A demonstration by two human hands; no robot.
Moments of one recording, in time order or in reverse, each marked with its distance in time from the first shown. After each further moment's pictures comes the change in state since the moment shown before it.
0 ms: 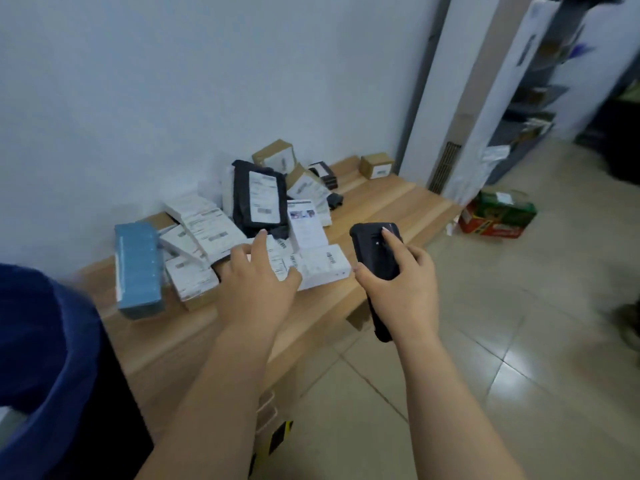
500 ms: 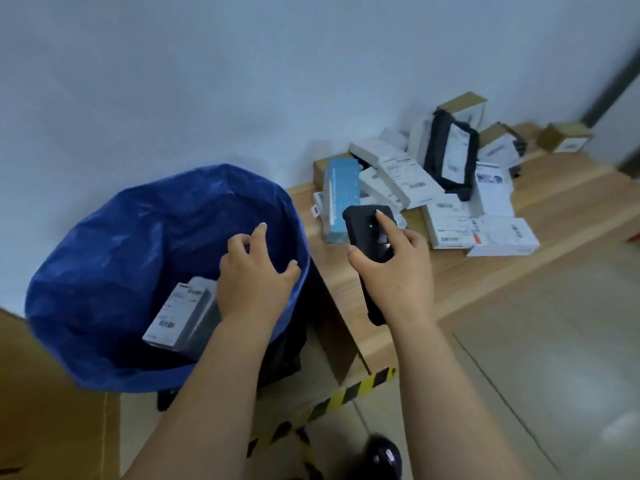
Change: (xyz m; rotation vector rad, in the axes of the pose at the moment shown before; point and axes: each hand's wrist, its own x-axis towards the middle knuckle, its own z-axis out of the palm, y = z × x) left_hand -0.050 -0.323 -0.183 0.107 0.093 -0.307; right_hand -0.199 -0.156 0.259 -0.014 -0.376 -0.086
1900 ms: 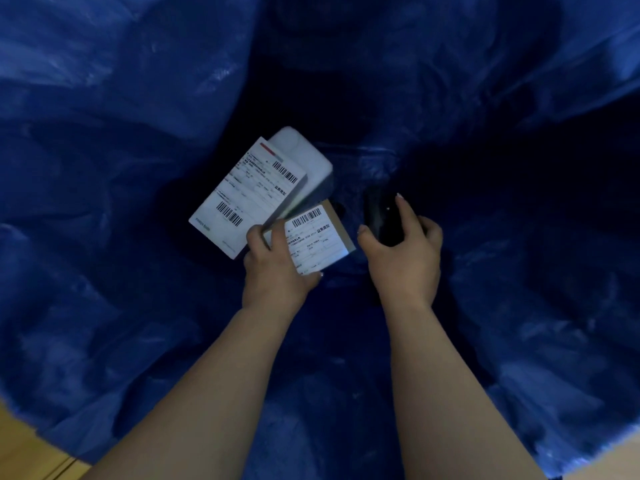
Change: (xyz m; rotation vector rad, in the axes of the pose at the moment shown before) left_hand 0.116 -0.316 0.212 -0.109 -0.402 -0.678; right_hand 0.082 0.117 0.418 -0.334 -0.497 0.263
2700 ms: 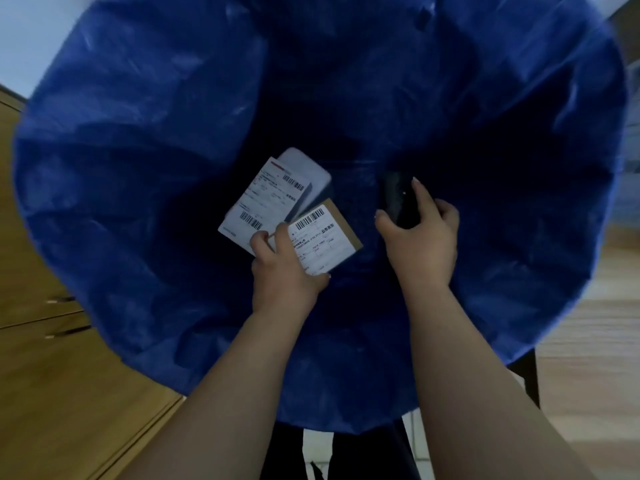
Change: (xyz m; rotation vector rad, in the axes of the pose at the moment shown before) left_hand -0.063 0.018 -0.043 -0.036 0.058 0.052; right_hand -0.035 -0.021 -0.052 0.066 0.115 -0.065
